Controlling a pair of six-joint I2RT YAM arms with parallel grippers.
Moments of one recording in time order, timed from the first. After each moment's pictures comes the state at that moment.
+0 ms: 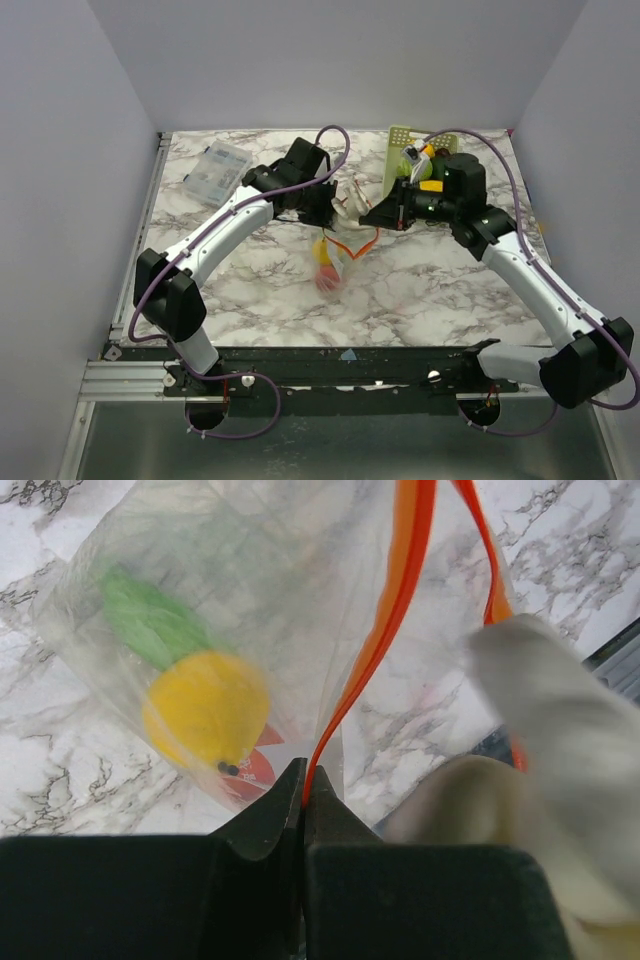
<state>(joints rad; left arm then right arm) -0.63 1.67 1.58 -0.81 0.31 -0.36 0.39 1.21 1.10 -0.22 -0.78 0.48</state>
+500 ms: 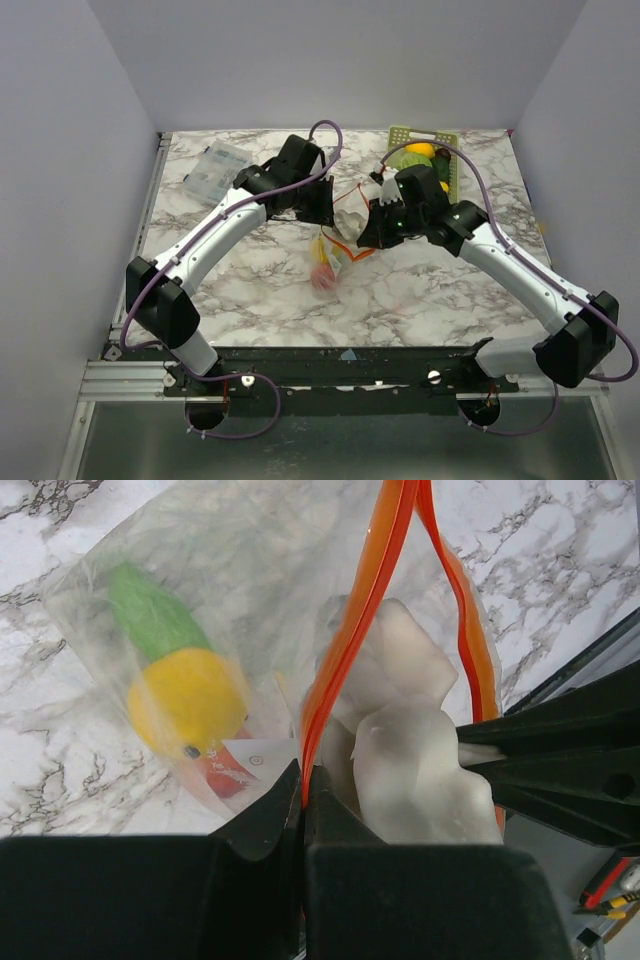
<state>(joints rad) -0.63 1.61 1.58 -0.81 0.30 -0.41 0.62 1.33 1.21 -0.62 -0.29 0.27</state>
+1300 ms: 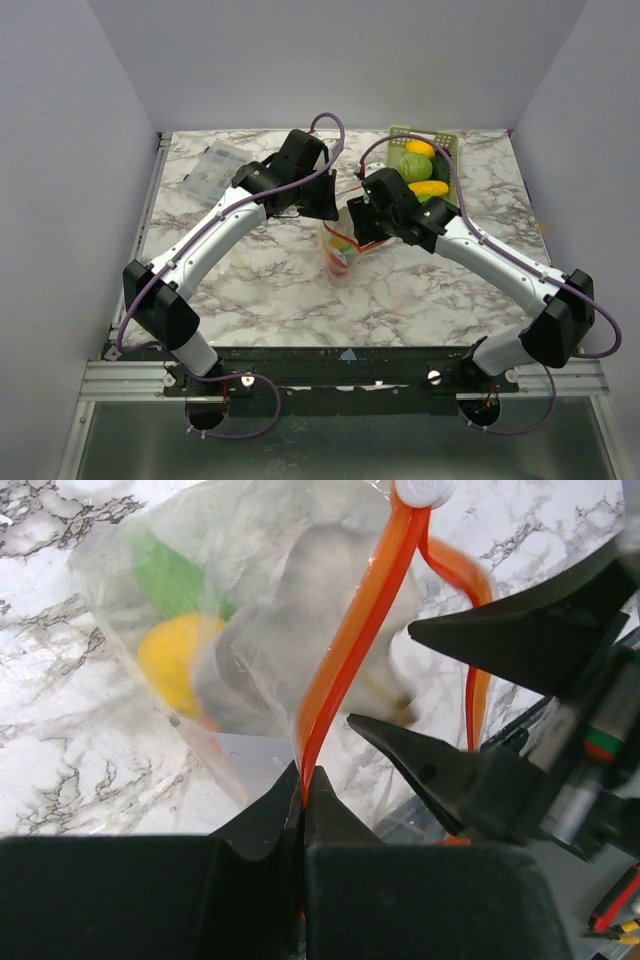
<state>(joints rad) -0.65 1.61 1.64 -0.84 0.24 -0.42 0.75 1.48 1.33 -0.70 0.26 0.24</state>
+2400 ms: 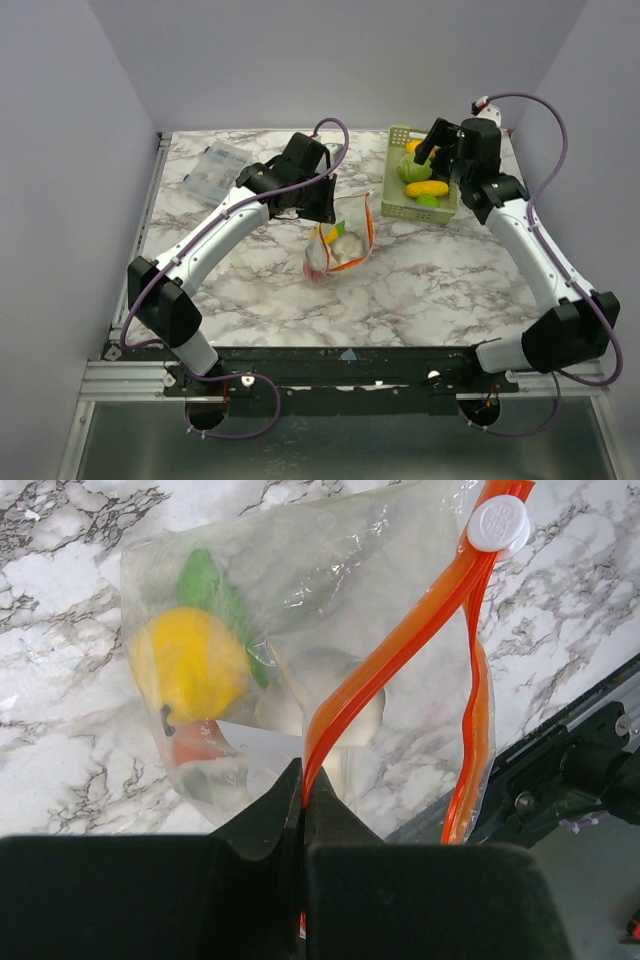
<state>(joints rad) -0.65 1.63 1.63 -0.85 0.21 -0.36 0.28 1.37 1.34 -0.33 0.23 0.45</state>
